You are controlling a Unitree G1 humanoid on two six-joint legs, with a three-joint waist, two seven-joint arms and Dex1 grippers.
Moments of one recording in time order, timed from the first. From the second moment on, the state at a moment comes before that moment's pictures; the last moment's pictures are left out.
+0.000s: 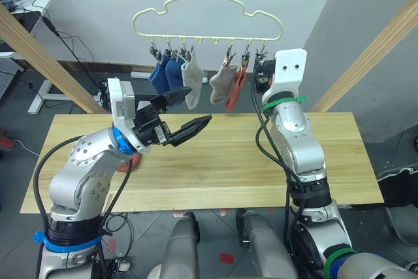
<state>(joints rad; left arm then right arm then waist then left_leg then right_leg) -0.33 0.54 0.16 -0.38 -0.72 0.42 -0.84 -0.67 0.01 0.04 -0.11 -0.06 0.42 -0.12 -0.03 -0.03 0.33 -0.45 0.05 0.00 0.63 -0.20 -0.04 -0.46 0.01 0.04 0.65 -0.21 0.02</state>
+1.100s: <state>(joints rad) -0.33 0.54 0.16 -0.38 -0.72 0.41 -0.82 -0.70 0.02 0.03 -0.04 -0.06 0.38 -0.14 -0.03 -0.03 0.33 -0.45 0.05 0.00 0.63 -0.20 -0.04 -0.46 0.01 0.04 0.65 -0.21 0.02</state>
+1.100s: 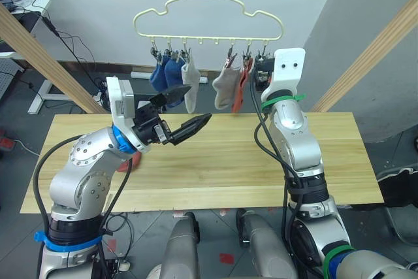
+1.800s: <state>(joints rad) -0.33 0.54 0.15 -0.38 -0.72 0.41 -0.82 -0.73 0.04 0.02 -0.03 -0.06 0.38 -0.13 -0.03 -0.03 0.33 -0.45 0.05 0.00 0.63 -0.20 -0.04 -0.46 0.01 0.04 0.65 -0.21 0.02</state>
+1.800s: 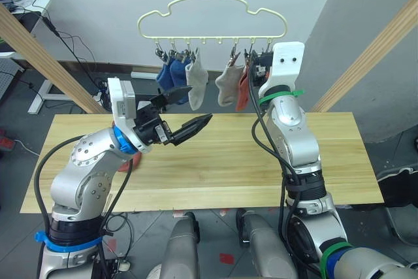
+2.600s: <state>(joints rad) -0.32 0.54 0.14 -0.38 -0.71 0.41 -0.82 -0.73 0.03 0.02 -0.03 -0.04 0.39 -0.10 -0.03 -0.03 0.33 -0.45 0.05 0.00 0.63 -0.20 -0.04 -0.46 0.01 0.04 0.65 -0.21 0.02</state>
